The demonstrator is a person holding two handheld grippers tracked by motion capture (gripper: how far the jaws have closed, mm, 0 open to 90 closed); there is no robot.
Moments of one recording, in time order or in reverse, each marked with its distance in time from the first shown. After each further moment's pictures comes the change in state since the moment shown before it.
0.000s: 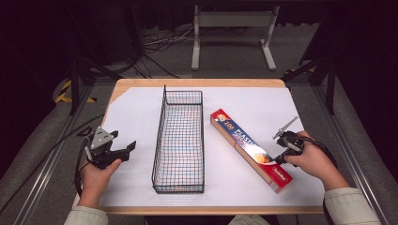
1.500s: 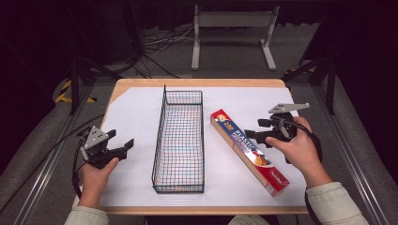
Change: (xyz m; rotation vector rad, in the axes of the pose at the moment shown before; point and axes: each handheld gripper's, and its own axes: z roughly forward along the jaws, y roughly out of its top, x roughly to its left) left arm 0.006 -0.002 -0.005 -0.061 -0.015 -0.073; right arm 0.046 0.050 -0.044 -0.672 -0.106 0.085
